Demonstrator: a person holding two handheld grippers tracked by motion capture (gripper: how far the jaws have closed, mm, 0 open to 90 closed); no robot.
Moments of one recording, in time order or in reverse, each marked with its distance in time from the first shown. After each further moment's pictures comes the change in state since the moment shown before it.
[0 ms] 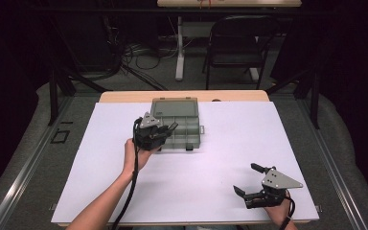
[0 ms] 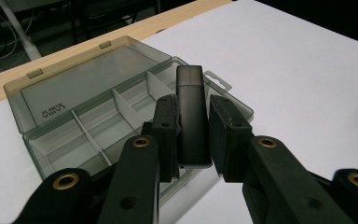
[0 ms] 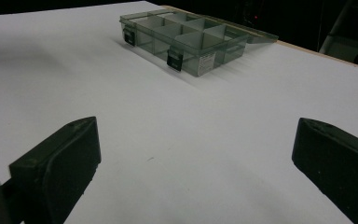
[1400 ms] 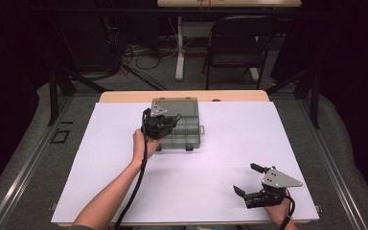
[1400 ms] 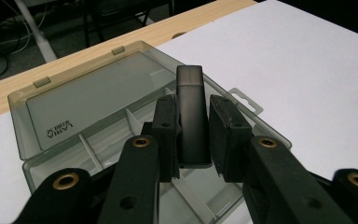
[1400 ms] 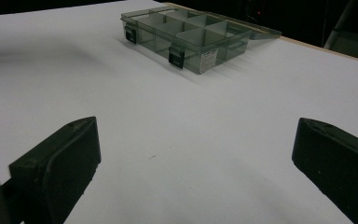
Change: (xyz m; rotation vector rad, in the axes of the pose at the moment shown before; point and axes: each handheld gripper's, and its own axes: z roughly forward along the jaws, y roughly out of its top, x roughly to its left) left arm 0.013 0.018 0.039 0.020 0.051 -0.025; right arm -0.002 0.000 0.001 0.010 0.012 0.011
